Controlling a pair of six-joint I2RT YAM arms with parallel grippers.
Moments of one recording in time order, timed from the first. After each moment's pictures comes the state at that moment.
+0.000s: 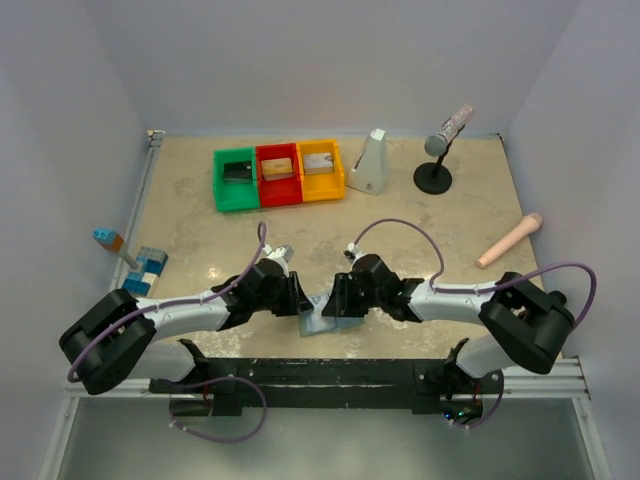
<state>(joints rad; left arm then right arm) -0.81 1.29 0.39 0.15 0.11 -0.88 0.88 1.44 0.53 0.14 -0.21 0.88</state>
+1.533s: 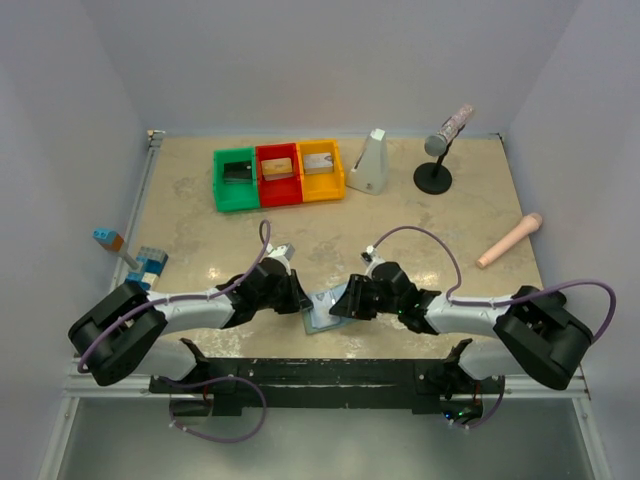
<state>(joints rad) -0.81 1.35 0.40 0.22 0.08 -0.89 0.84 1.33 0.35 0.33 -0.23 0.97</state>
